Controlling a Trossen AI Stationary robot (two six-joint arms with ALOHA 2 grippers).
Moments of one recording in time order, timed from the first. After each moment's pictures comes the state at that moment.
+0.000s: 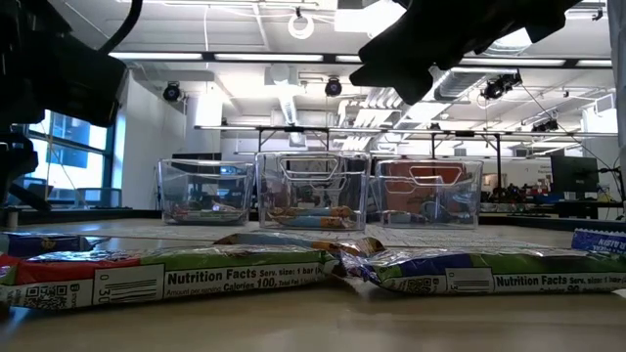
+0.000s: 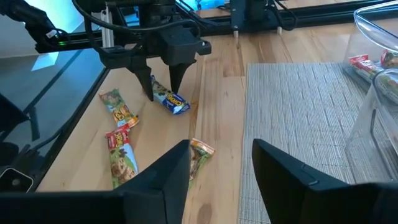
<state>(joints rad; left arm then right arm) -0.65 1.67 0.83 -0.37 -0.10 -1.33 0.21 1.43 0.75 0.28 0.04 0.20</state>
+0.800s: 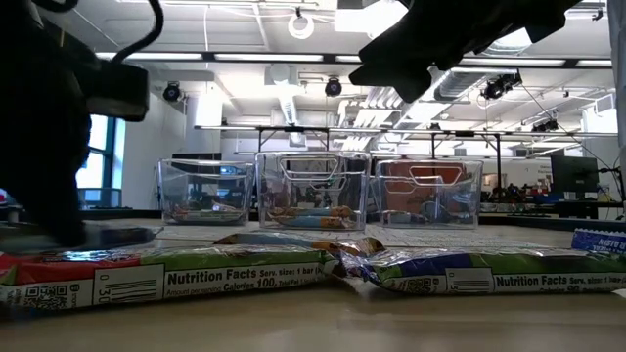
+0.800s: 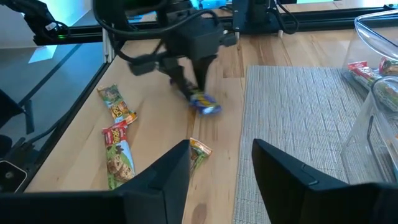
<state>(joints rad) -0.62 1.68 0.82 -0.52 -0.33 -1.24 0.21 1.43 0.75 0.28 0.05 0.16</state>
